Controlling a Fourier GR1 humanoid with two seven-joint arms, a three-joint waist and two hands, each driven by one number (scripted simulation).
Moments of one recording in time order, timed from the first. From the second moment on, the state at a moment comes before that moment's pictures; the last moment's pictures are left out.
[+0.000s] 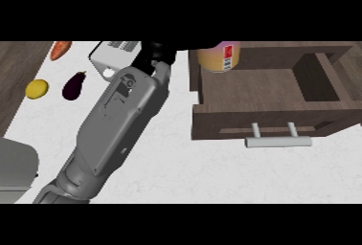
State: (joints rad) left arm -1.06 0.00 -0.14 -1.04 0.32 0.54 0.14; right arm 0.42 -0.03 -0.69 -2.26 -0.55 0.47 0.25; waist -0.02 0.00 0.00
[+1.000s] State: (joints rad) left arm -1.35 0.00 -0.33 -0.65 0.64 0.65 -0.02; right arm 0.42 -0.01 -0.65 -2.29 -0.53 0.47 0.25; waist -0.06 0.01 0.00
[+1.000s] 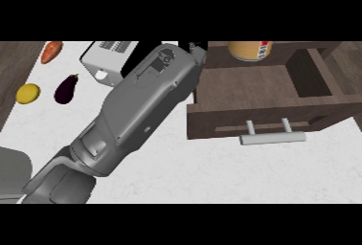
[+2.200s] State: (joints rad) left arm -1.40 0.00 -0.59 -0.47 0.91 0.77 -0.11; right arm 0.33 -0.04 -0.63 -2.30 -0.51 0.43 0.32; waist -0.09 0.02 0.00
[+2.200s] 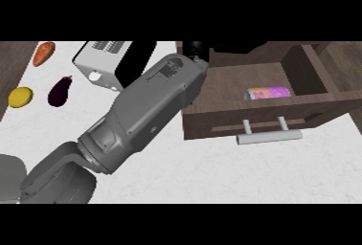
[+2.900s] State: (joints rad) left arm -1.40 0.00 -0.60 -0.47 1.01 0.78 -0.21; right arm 0.28 -0.09 -0.66 -2.34 -0.38 0.48 0.20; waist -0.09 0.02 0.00
